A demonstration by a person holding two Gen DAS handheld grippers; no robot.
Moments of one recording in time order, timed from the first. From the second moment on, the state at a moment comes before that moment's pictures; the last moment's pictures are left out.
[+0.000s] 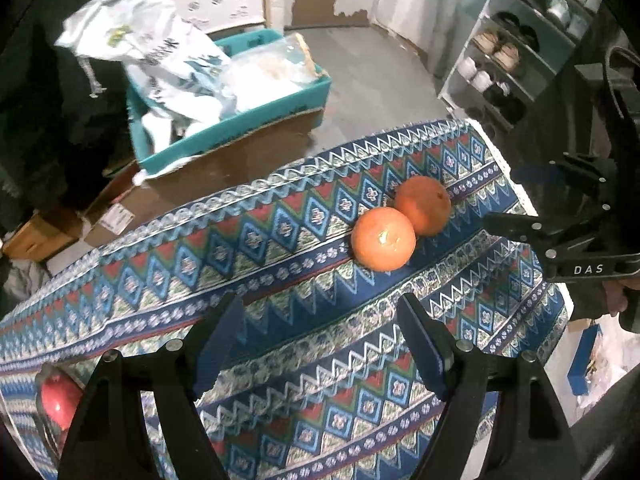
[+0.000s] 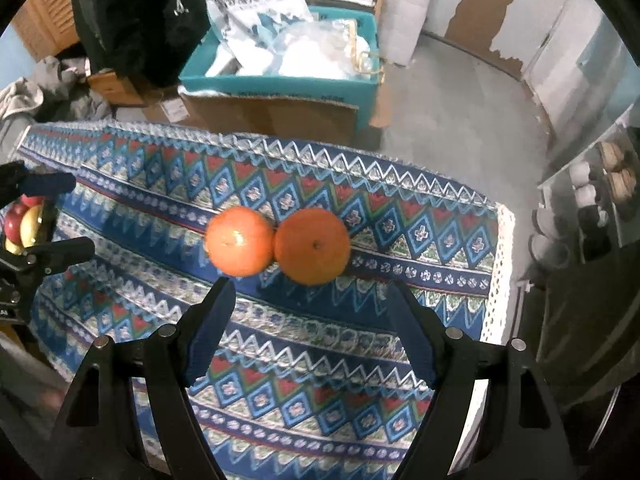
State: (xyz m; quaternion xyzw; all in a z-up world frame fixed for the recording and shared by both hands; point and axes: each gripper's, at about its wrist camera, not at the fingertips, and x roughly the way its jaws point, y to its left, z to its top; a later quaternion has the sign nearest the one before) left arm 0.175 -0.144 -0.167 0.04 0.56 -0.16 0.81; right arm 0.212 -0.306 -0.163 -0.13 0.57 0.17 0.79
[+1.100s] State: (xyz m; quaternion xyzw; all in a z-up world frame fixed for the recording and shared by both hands) left arm 0.233 -0.225 -0.266 0.04 0.60 -0.22 0.77; right arm 0.238 -0.346 -0.234 -0.10 0.60 0.21 0.76
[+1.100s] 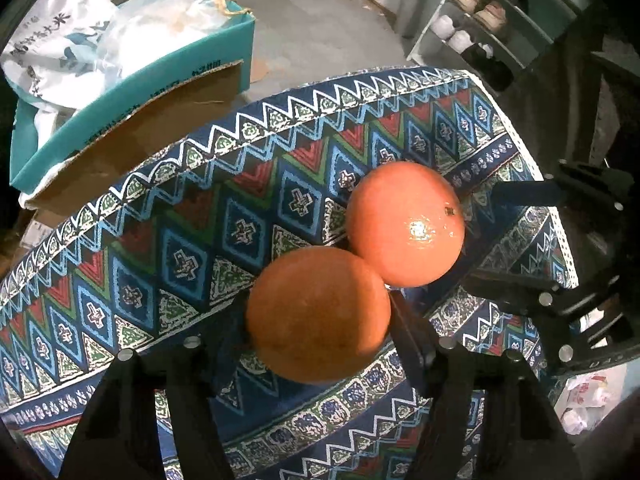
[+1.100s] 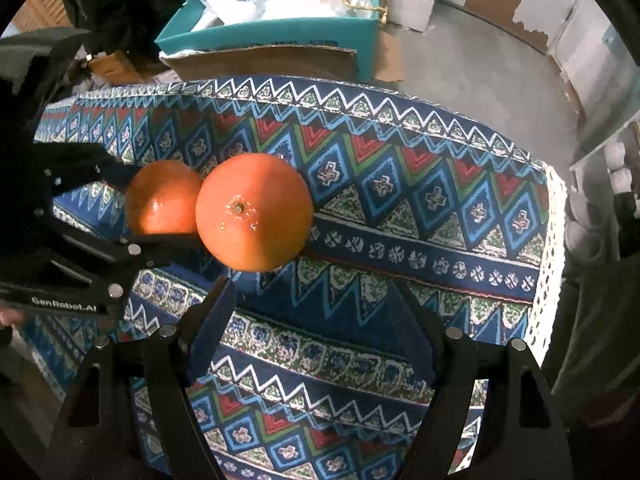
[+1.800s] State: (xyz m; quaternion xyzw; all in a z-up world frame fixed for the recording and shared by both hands) left arm 0.224 -0.162 -0.255 0.05 0.59 -0.19 0.79; right arm 0.260 -0.281 -0.251 -0.13 0.60 0.24 0.75
